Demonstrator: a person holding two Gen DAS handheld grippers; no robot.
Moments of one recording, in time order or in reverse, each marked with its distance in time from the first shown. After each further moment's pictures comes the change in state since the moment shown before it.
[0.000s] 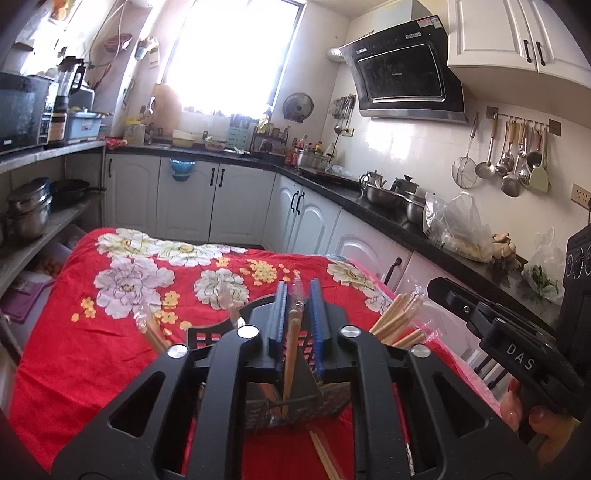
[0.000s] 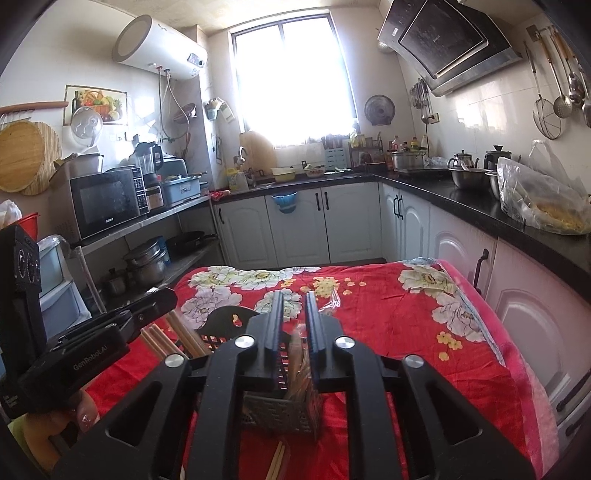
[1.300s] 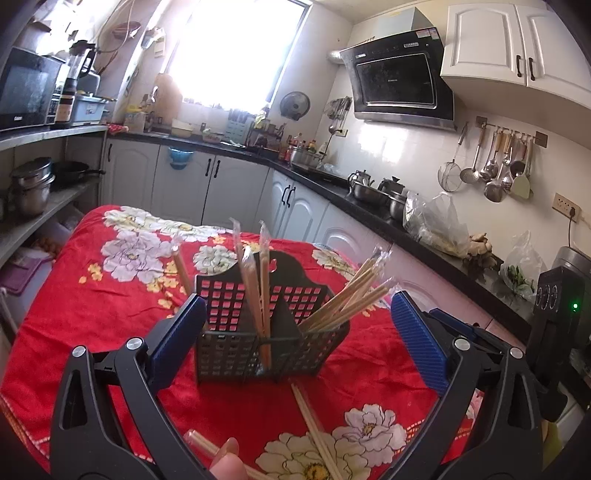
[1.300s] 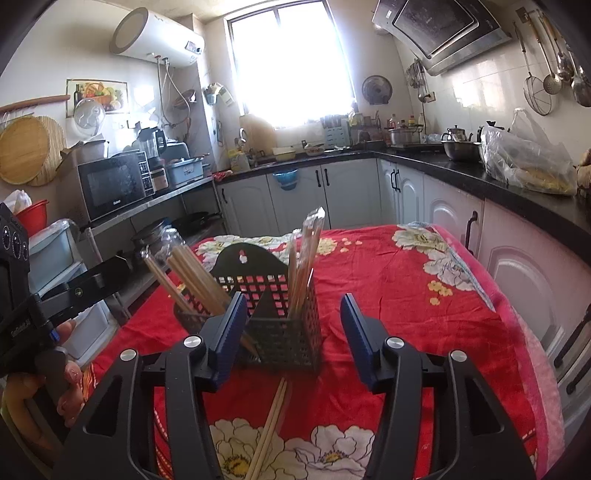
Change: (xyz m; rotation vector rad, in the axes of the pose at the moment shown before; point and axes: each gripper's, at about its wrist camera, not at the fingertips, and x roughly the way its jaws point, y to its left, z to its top) left arm -0.061 0.000 -0.033 -0.048 0.004 -0.040; right arm -0.047 -0.001 -0.050 0.027 0.081 0.014
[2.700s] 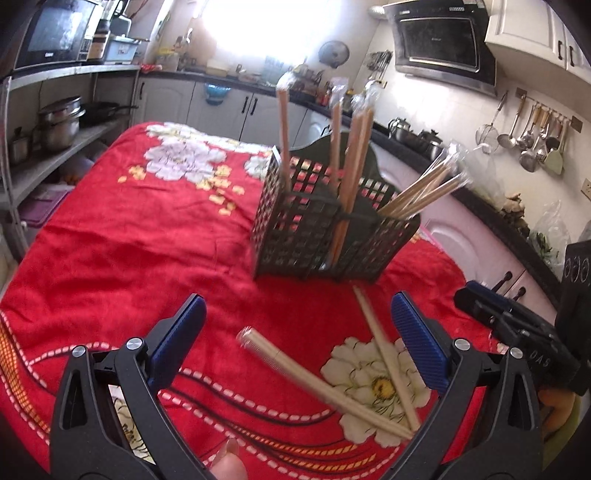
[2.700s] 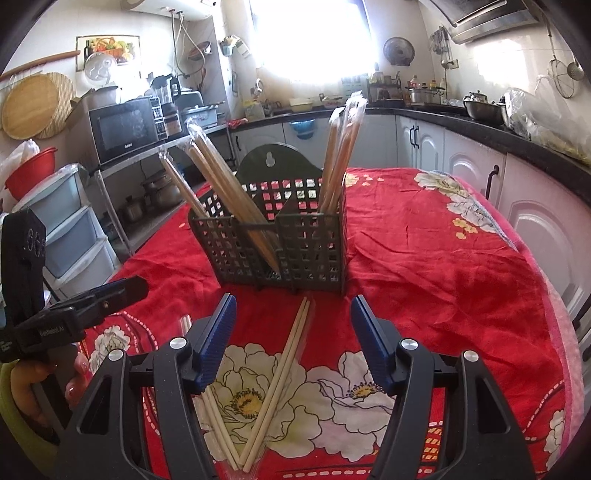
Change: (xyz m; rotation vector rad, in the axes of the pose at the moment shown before) left arm -0.003 0.058 -0.080 -0.085 0.221 0.101; right arm 0.018 0.024 -0.061 -0.058 0.188 0.041
